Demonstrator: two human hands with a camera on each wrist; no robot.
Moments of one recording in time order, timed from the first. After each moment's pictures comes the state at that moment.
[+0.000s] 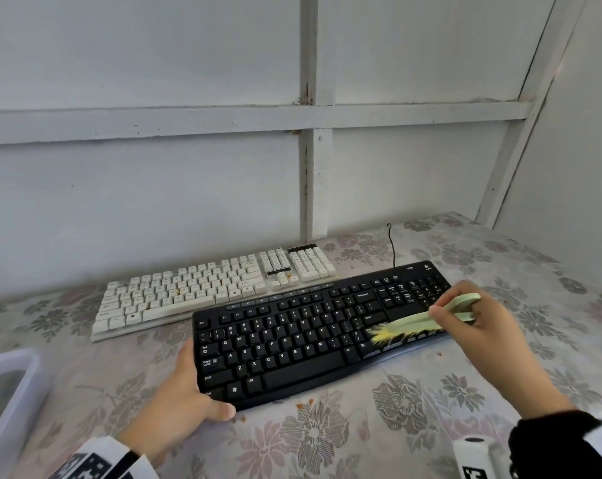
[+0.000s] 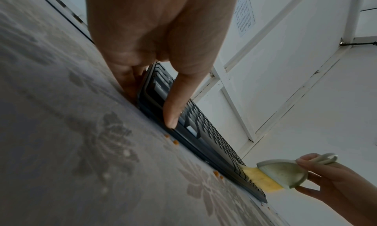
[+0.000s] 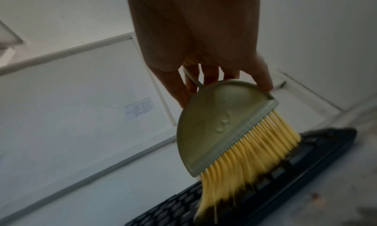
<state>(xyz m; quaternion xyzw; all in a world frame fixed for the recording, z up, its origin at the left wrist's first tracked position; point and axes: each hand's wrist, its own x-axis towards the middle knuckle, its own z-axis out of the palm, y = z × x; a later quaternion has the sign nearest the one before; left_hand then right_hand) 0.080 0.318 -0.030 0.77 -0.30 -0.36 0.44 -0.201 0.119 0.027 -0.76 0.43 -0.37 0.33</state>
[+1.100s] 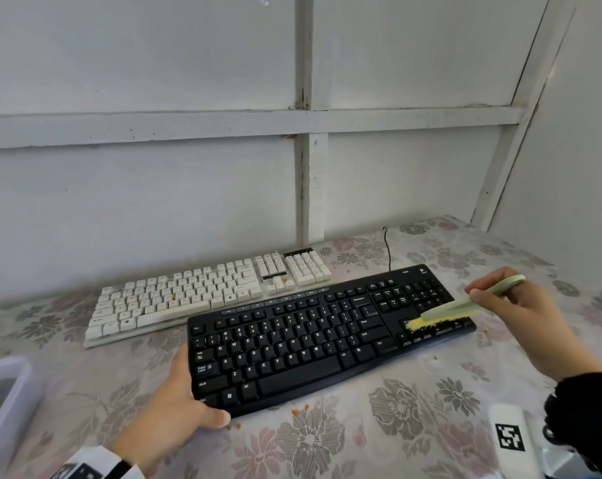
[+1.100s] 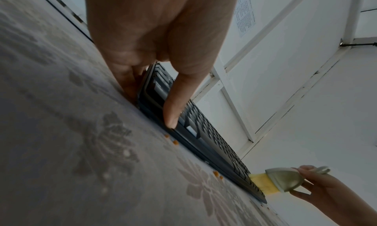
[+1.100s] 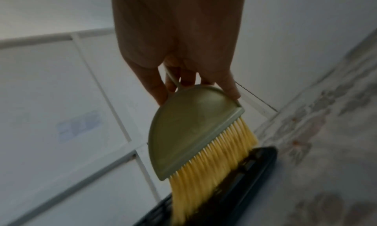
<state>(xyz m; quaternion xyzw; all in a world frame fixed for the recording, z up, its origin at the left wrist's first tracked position) 0.079 0.318 -0.029 0.78 -0.30 -0.36 0.43 -0.243 0.049 0.024 -0.70 0.40 -0.42 0.41</state>
